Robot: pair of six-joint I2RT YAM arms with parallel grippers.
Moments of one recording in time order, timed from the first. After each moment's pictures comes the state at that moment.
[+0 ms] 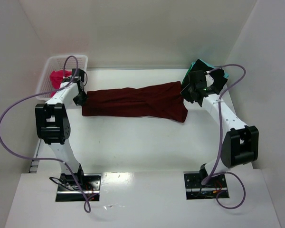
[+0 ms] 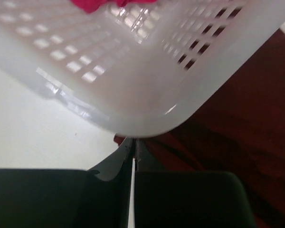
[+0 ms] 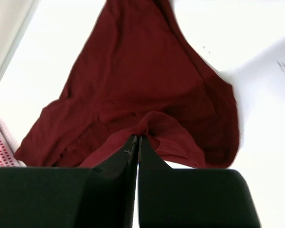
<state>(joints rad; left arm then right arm) 0.05 1.89 1.48 -0.75 -0.34 -0.58 0.20 1.50 1.23 -0.53 0.20 0.94</state>
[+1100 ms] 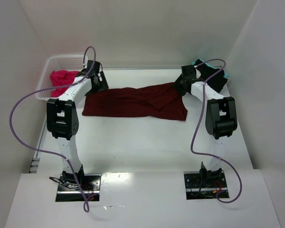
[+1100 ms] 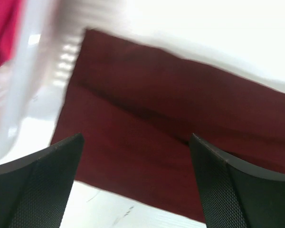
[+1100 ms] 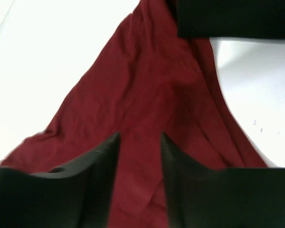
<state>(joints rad) -0.10 2.01 1.68 -0.64 -0.26 -0.45 0.16 1.96 1.47 -0.32 0.07 0.82</state>
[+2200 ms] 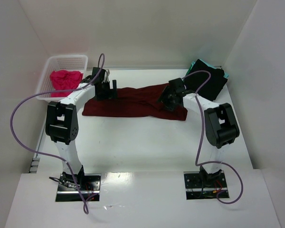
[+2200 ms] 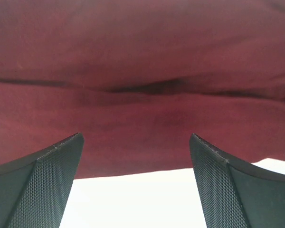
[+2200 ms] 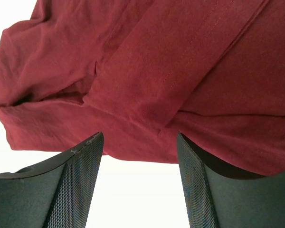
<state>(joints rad) -0.17 1.93 1.50 -0.52 0.06 -0.27 0.33 1.83 1.21 -0.27 -0.07 0.89</state>
